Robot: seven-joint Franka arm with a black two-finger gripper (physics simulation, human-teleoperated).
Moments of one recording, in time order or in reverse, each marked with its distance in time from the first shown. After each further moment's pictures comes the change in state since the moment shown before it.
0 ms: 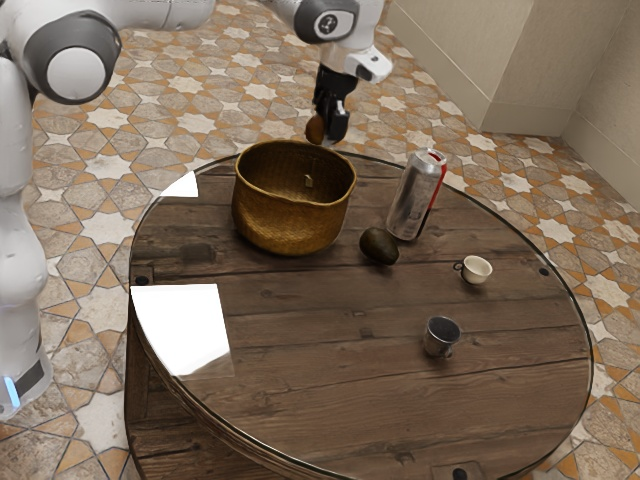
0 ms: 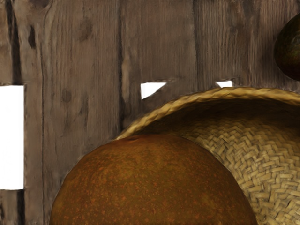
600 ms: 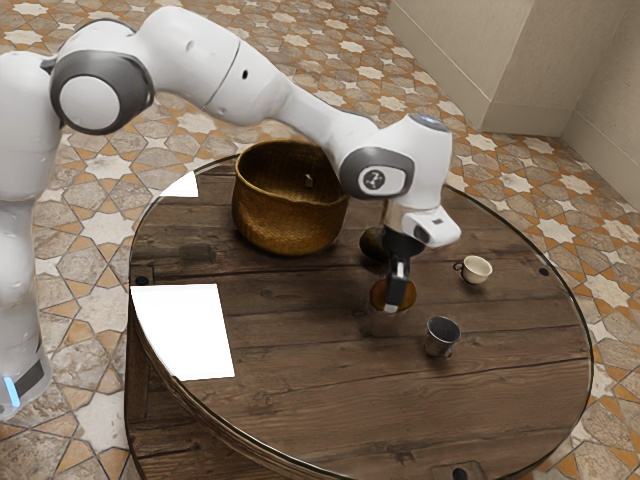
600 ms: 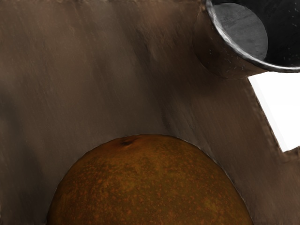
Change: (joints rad) arm -0.254 0.201 -0.211 -0.153 -0.157 0.362 0.000
